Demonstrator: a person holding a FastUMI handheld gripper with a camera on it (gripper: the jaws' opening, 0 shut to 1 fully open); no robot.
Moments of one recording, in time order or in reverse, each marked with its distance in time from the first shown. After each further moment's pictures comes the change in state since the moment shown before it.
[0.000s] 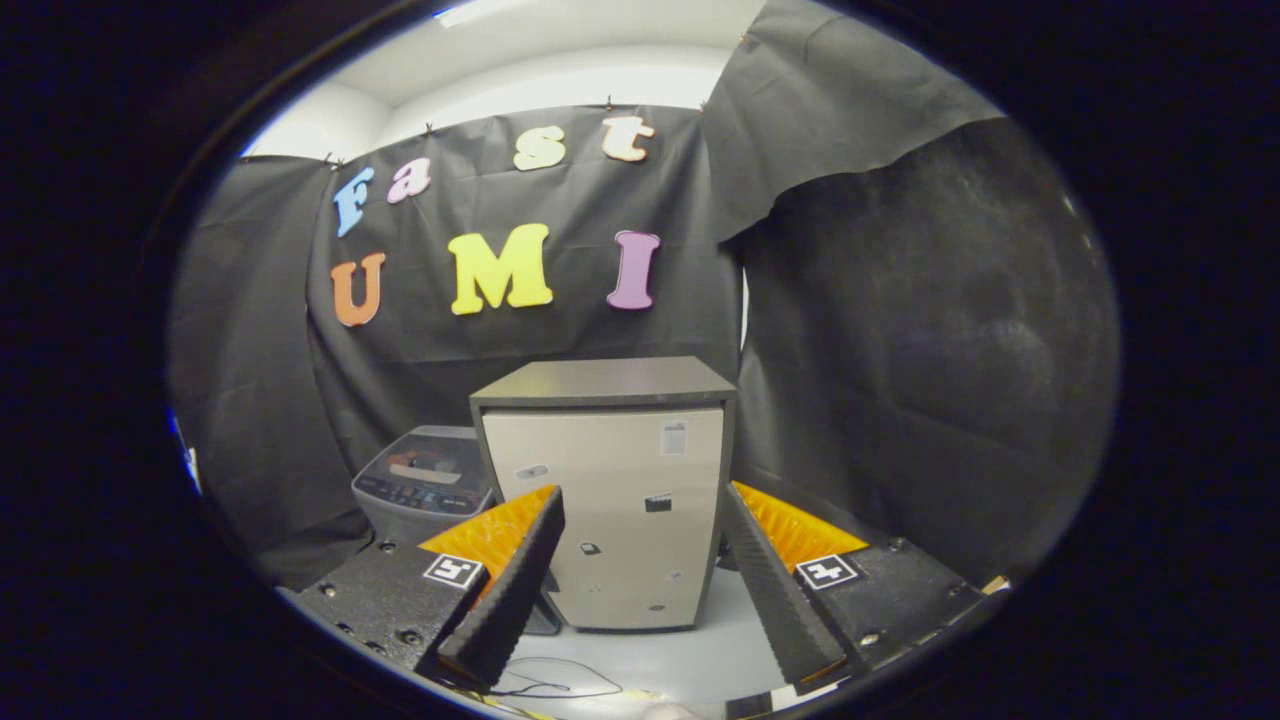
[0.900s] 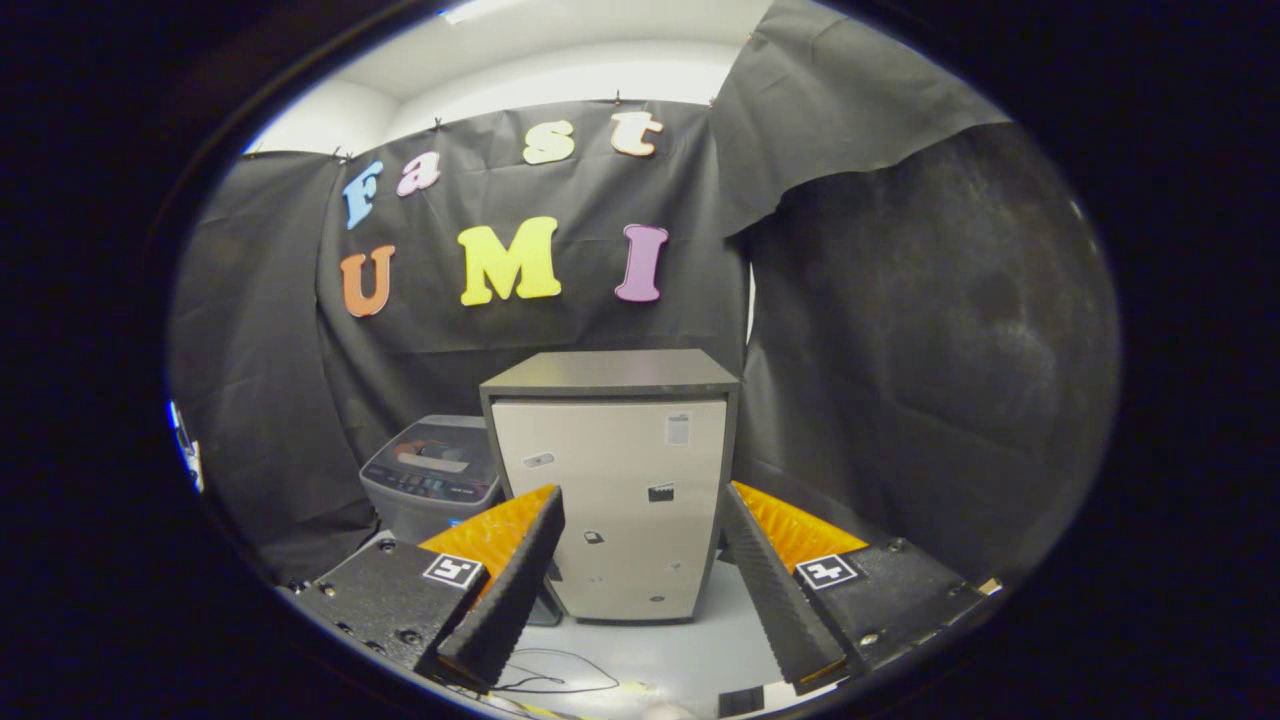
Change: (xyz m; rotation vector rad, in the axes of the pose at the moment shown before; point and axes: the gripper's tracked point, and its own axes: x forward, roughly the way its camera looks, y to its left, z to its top) arm -0.006 0.002 -0.001 -0.022 0.013 0.031
